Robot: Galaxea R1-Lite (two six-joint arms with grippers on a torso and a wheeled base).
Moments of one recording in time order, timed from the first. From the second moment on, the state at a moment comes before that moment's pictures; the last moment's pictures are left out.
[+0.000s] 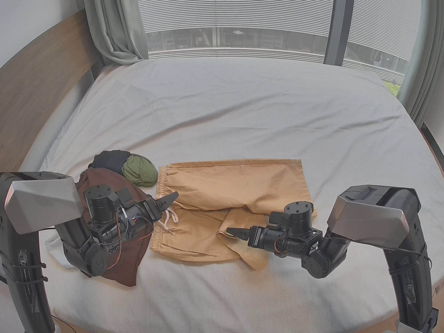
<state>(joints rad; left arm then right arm) -0.24 2.27 -0.60 -1.45 -0.25 -0.57 0.53 2.54 -0.96 -1.16 0.31 0.67</state>
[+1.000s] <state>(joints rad) -0.24 2.27 -0.62 -1.45 -0.25 -0.57 0.56 2.62 -1.08 -1.15 0.22 0.71</state>
